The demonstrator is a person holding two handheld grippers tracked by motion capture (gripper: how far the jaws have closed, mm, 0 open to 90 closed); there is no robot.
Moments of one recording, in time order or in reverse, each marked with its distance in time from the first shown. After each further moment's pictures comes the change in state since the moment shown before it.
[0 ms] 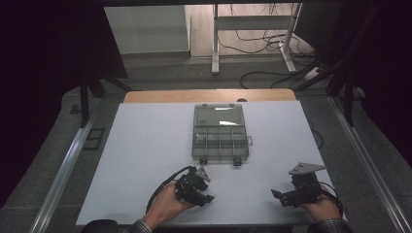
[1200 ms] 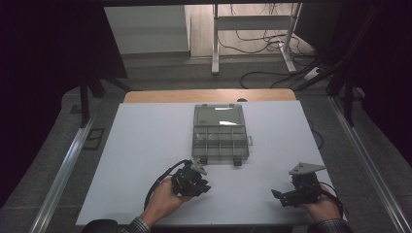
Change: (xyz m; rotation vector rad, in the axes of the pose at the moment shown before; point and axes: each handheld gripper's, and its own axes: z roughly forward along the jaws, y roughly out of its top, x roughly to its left) left arm 0.006 0.004 -0.026 -0.082 0.037 -0.053; right arm 0.000 0.000 0.000 -0.001 -0.002 0.001
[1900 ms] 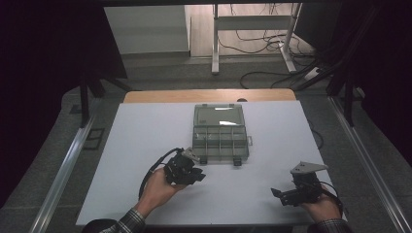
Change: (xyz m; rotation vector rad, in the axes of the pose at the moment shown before) left arm 0.026 0.010 -0.028 -0.030 0.014 -0.027; right arm 0.000 0.002 -0.003 -0.036 0.021 0.016
